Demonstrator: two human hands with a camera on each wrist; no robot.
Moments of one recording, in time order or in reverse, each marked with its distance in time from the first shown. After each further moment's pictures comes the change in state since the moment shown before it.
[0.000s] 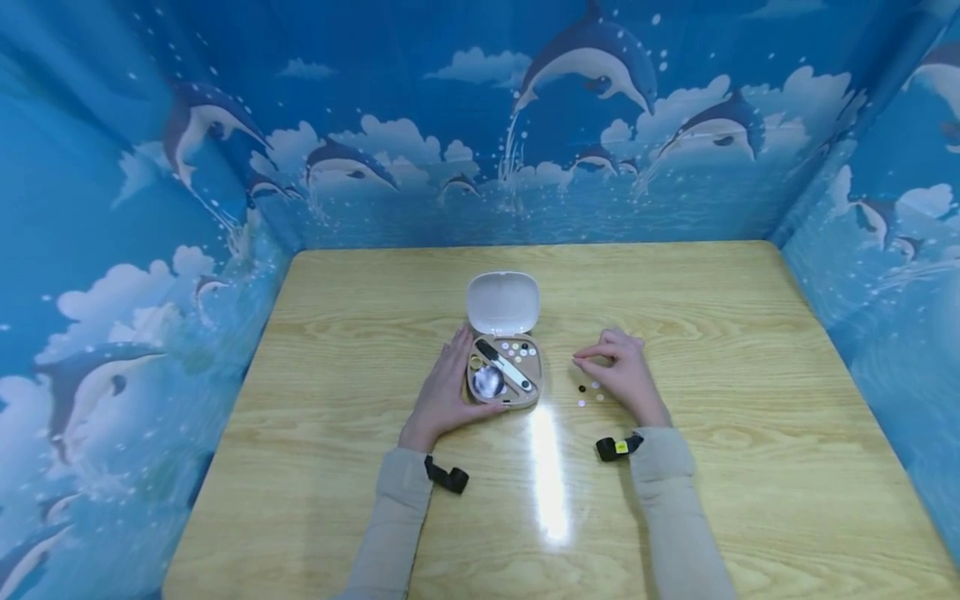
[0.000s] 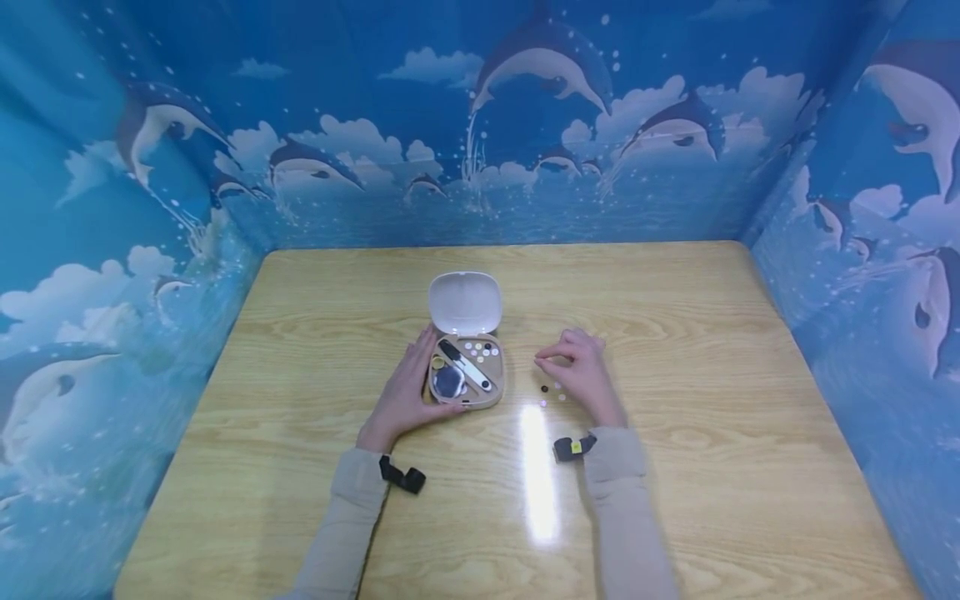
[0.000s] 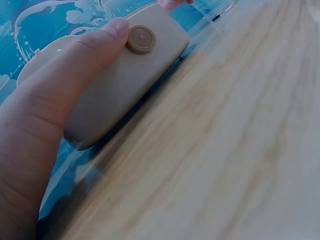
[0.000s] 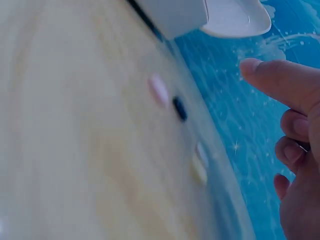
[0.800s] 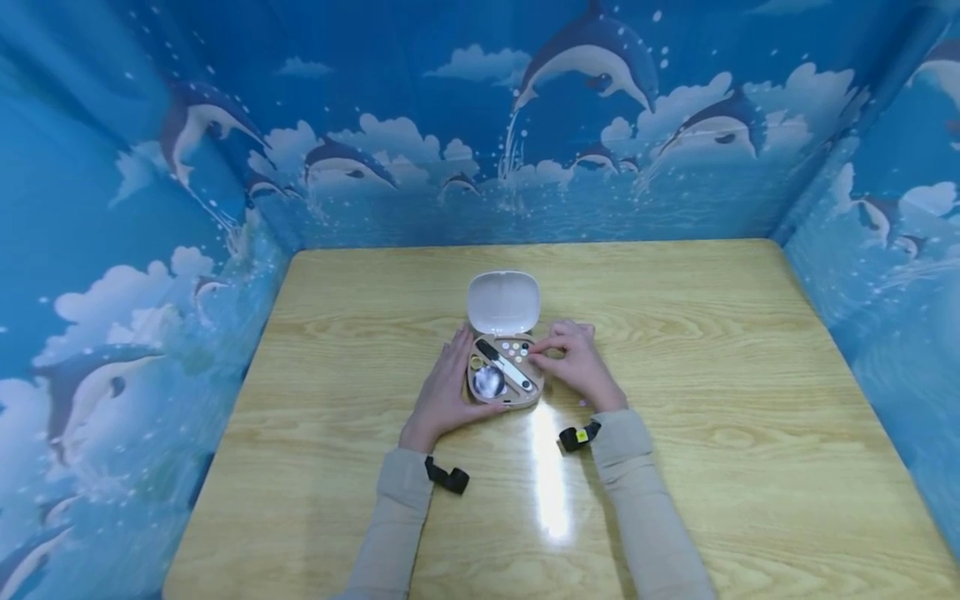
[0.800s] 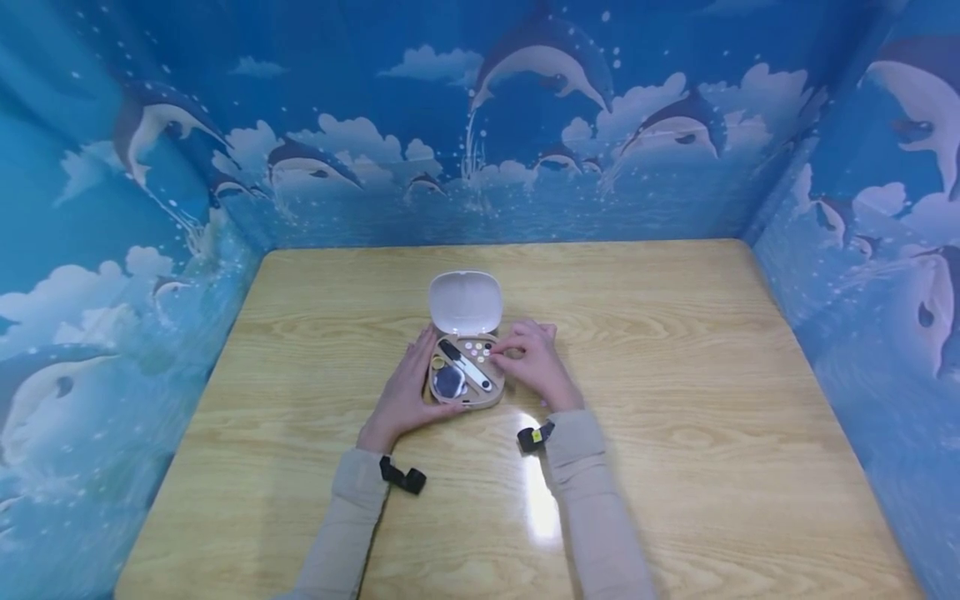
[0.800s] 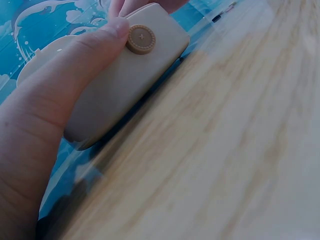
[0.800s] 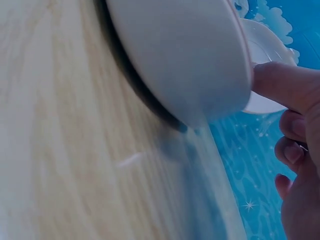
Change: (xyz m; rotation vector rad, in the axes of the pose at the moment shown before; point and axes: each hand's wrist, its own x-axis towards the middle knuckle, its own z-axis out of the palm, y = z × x) left_hand 0.001 0.002 -0.001 0.003 -0.019 -0.022; right_hand 0.033 -0.034 0.046 -0.017 -0.127 -0.110
